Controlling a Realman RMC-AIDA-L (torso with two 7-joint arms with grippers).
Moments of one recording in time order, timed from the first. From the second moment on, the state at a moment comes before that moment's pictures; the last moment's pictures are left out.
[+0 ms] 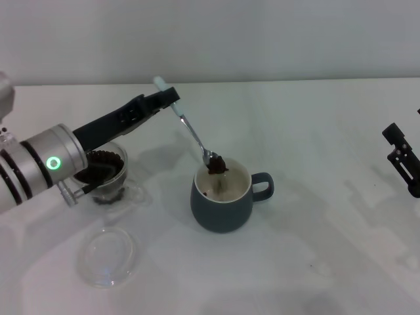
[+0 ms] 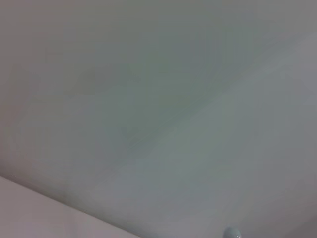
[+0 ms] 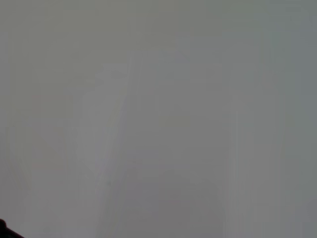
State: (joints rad) left arm -0.66 -2.07 1.23 0.30 1.07 1.13 -1.80; right arm 0.20 2.01 -2.18 -0.11 0.36 -1.72 0.24
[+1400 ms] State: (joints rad) left arm -0.73 -2.07 1.34 0.54 1.30 1.04 -1.72; right arm 0.20 2.01 -2.18 -0.11 0.35 -1.71 0.24
